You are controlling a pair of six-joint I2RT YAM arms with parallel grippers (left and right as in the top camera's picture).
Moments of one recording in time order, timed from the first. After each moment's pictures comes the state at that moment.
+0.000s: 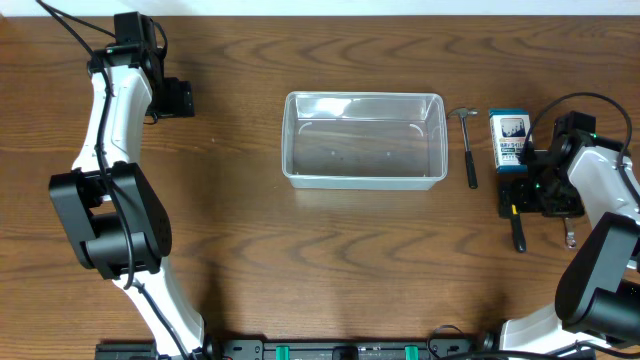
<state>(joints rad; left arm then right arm) 0.15 2.08 1.77 -0.96 -0.19 0.01 -0.32 1.74 1.11 -0.96 0.08 -0.28</state>
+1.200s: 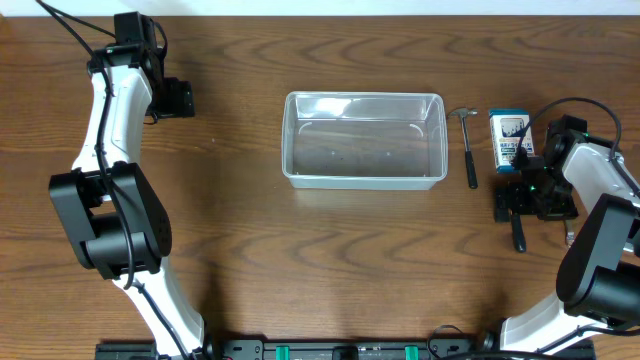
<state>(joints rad) 0.15 2.08 1.77 -0.96 -0.19 0.01 -0.32 1.83 1.11 -0.95 0.08 -0.30</state>
